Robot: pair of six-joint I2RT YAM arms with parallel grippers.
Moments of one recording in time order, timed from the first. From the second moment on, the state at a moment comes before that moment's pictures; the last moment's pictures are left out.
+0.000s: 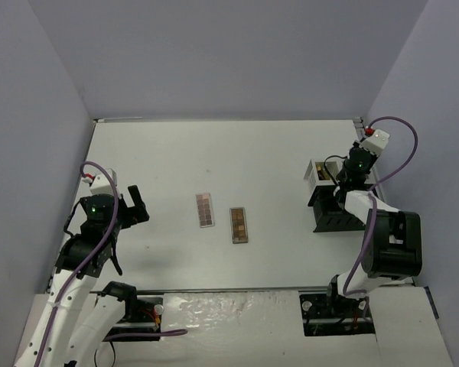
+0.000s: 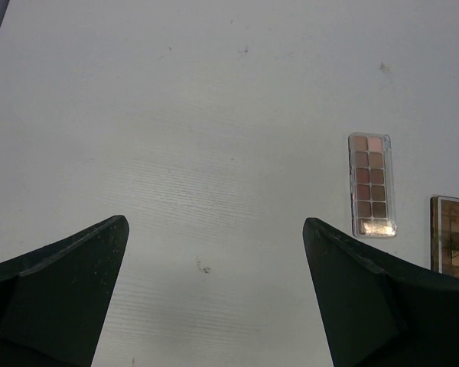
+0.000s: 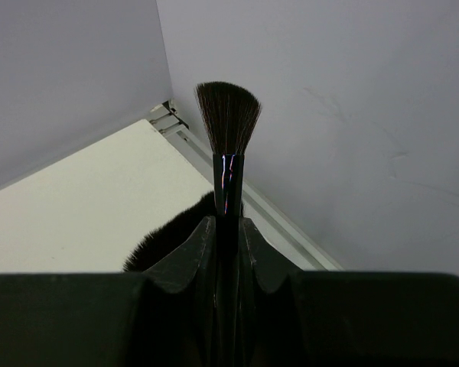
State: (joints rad) left arm -0.22 0.64 0.79 -0.70 -0.26 -0.34; right arm -0.11 1.54 0.73 0.76 0.58 0.05
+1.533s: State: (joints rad) left arm -0.22 0.64 0.79 -0.70 -0.26 -0.34; right arm 0.78 1.60 1.03 -0.33 0.43 0.50
